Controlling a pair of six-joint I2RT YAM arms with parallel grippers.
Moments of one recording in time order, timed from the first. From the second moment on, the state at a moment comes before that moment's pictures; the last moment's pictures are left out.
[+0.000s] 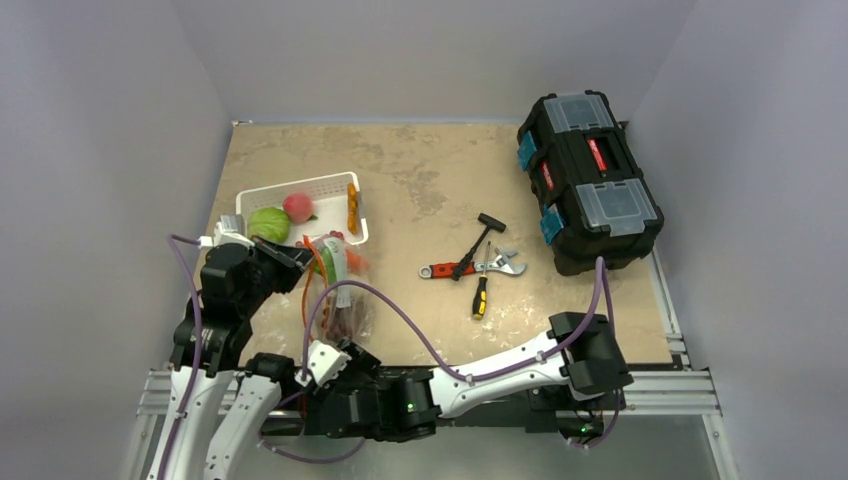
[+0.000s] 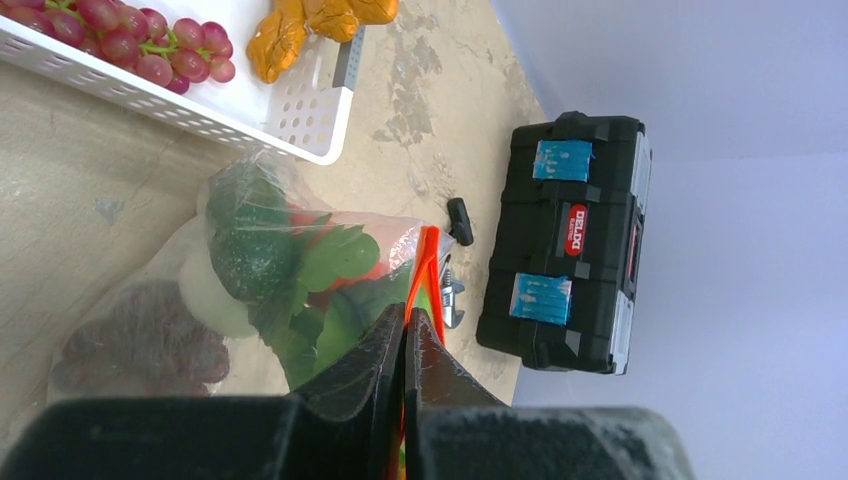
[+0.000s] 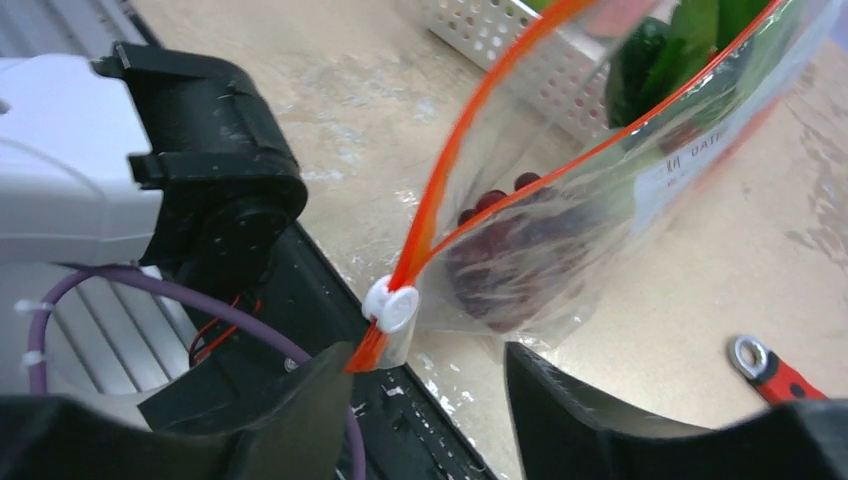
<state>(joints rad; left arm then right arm) -0.17 0.50 0.81 -0.73 0.06 -1.11 1.77 1.81 1.35 -0.18 0.86 0.31</state>
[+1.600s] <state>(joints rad) -0.17 0.46 1.12 -0.95 -0.02 -0.46 1.37 1.22 1.04 0.03 0.58 -0.14</state>
